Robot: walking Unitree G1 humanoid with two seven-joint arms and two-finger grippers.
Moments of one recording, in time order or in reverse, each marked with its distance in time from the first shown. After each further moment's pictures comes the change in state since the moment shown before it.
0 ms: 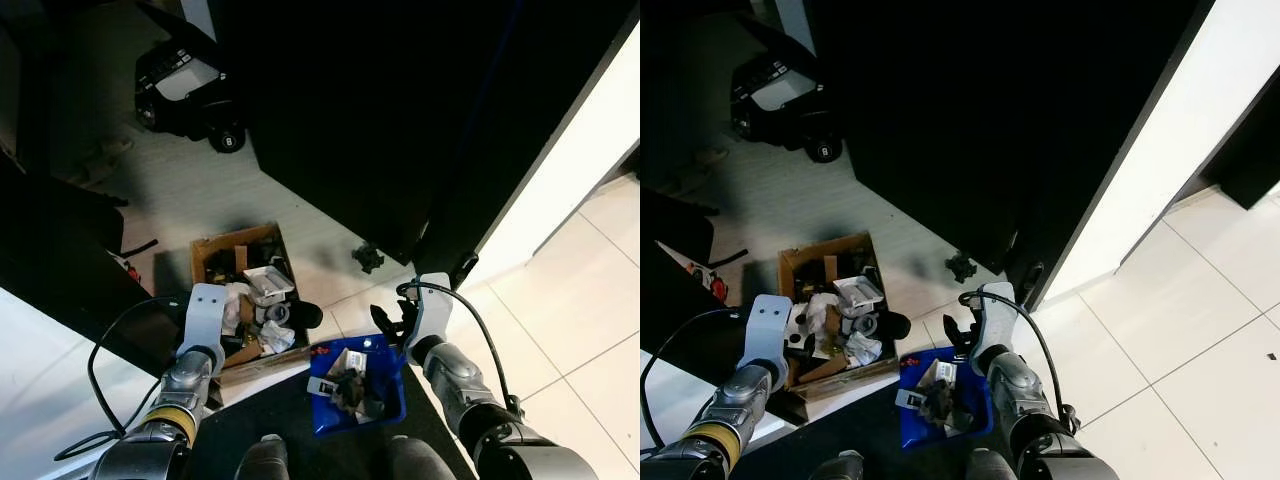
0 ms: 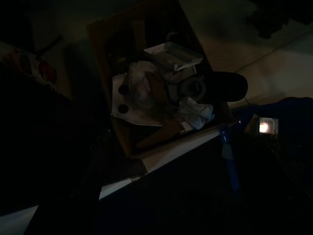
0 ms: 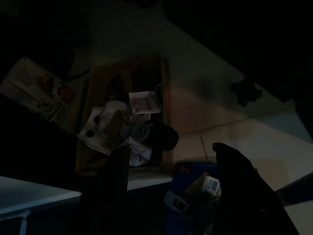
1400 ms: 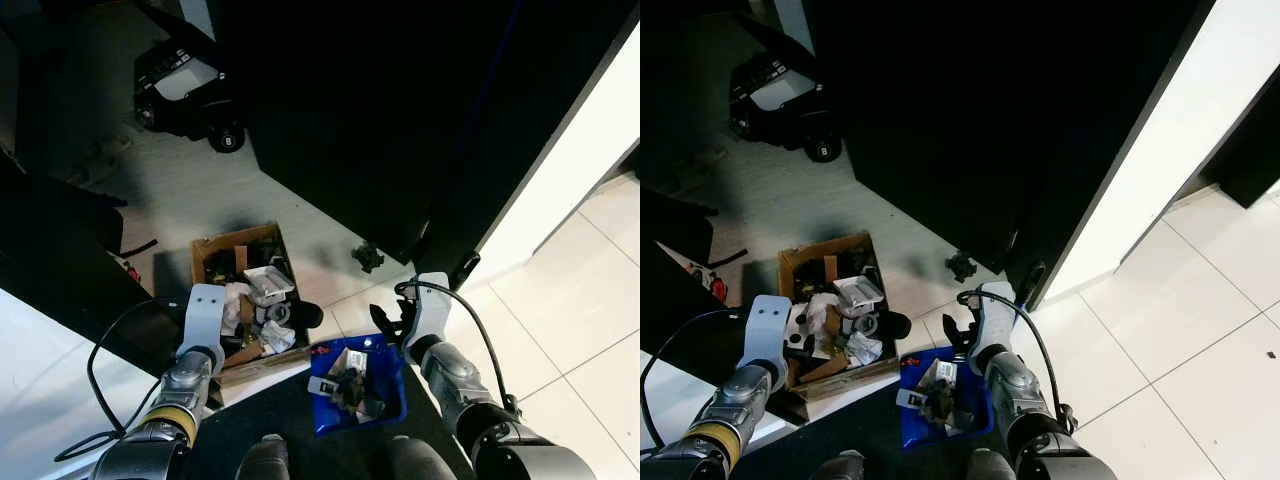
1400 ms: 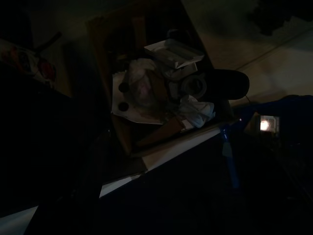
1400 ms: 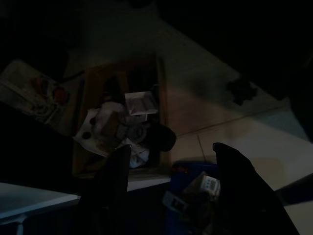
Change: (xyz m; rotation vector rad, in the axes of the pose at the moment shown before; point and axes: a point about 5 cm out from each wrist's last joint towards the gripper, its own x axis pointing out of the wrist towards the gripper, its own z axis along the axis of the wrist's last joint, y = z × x) left arm 0.000 0.001 0.000 -0.001 0.009 0.005; right arm 0.002 0.003 0.001 -0.007 -0.001 -0.036
